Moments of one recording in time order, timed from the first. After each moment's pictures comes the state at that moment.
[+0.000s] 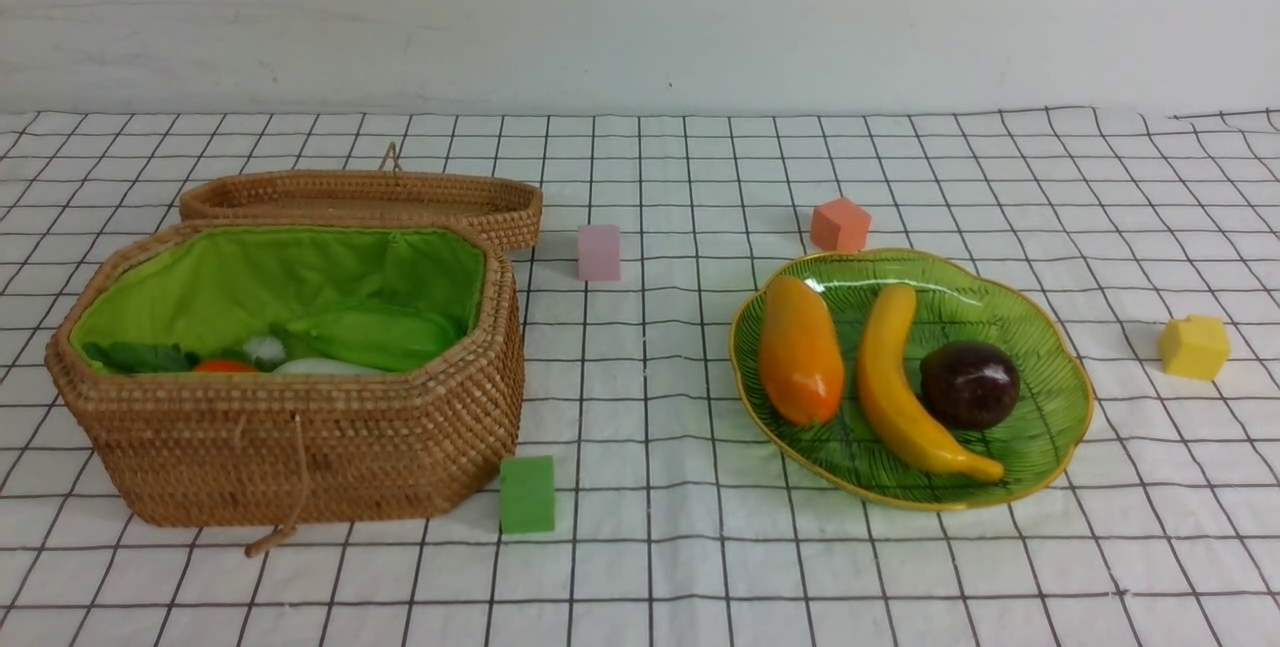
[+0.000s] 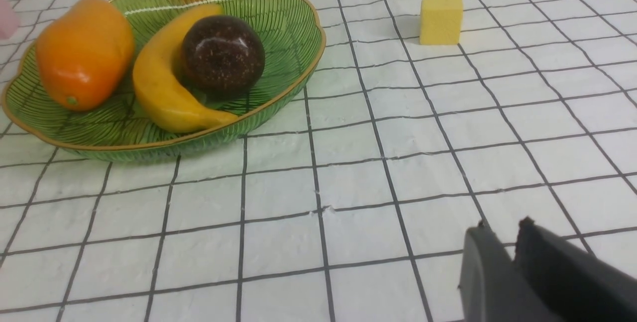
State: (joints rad) right arm -0.04 -0.01 0.01 -0.01 0.38 0.08; left arm -0.07 -0.01 0.03 0.19 0.41 -0.40
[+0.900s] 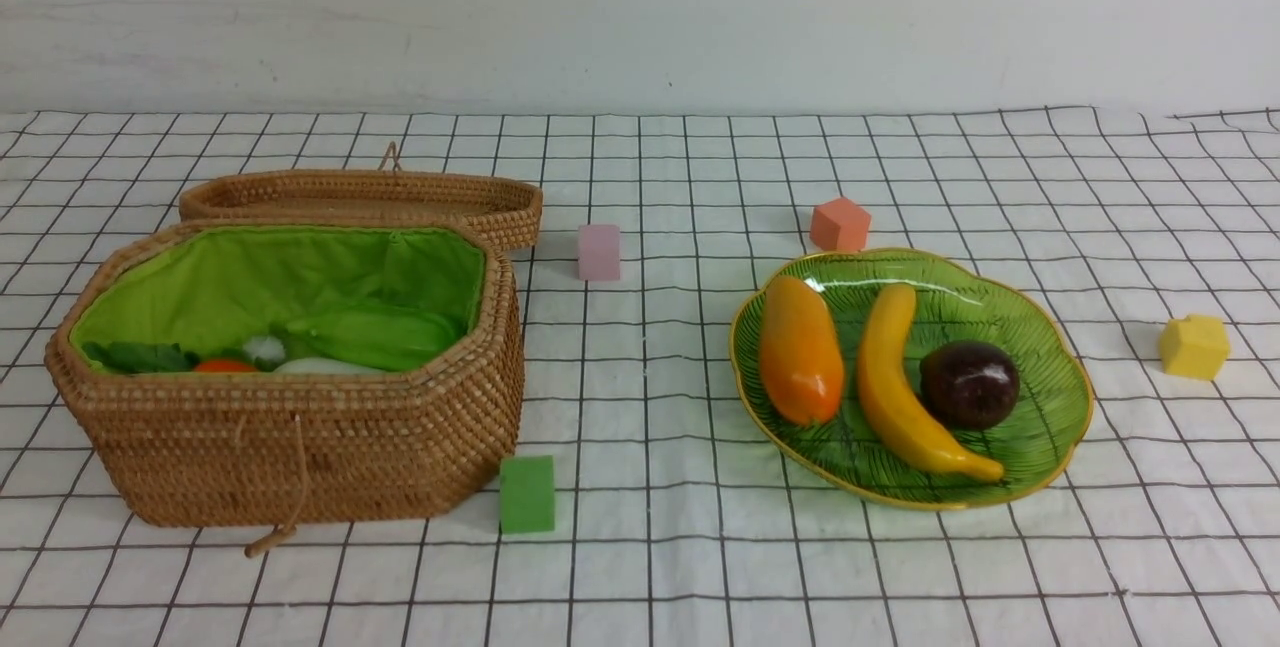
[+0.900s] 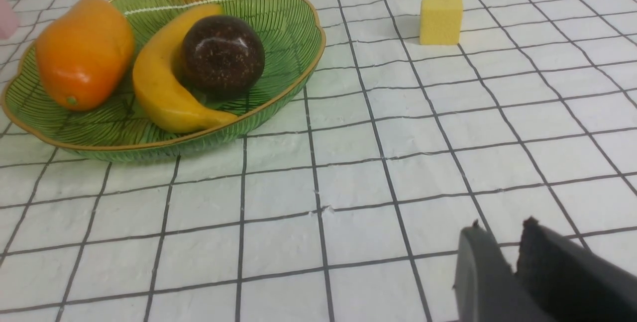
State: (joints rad) right arm -0.04 -0.01 0.01 -0.01 0.38 0.08; left arm -0.07 -0.01 0.03 0.19 0.41 -0.40
